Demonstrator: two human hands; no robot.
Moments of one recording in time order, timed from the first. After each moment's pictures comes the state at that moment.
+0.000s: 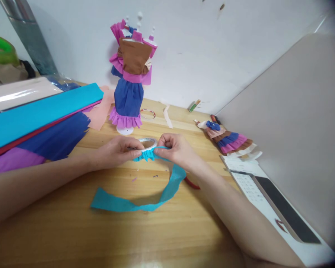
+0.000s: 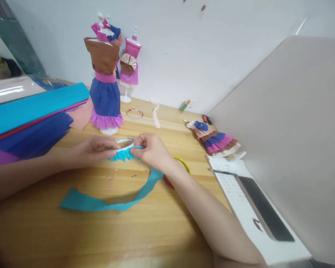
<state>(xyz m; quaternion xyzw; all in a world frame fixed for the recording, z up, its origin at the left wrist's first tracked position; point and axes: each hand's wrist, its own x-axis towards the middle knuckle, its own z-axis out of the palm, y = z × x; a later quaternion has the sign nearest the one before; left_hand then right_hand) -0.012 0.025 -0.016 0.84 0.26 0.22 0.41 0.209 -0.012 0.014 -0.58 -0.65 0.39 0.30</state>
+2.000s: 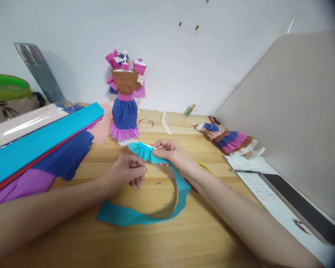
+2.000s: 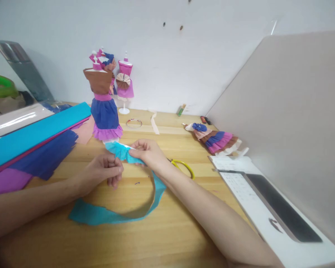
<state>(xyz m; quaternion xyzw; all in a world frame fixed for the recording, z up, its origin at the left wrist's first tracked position) 0.010 -0.013 -0.014 0.60 0.42 0.25 0.63 0.197 -0.011 0.012 -0.52 -0.51 0.56 0.40</state>
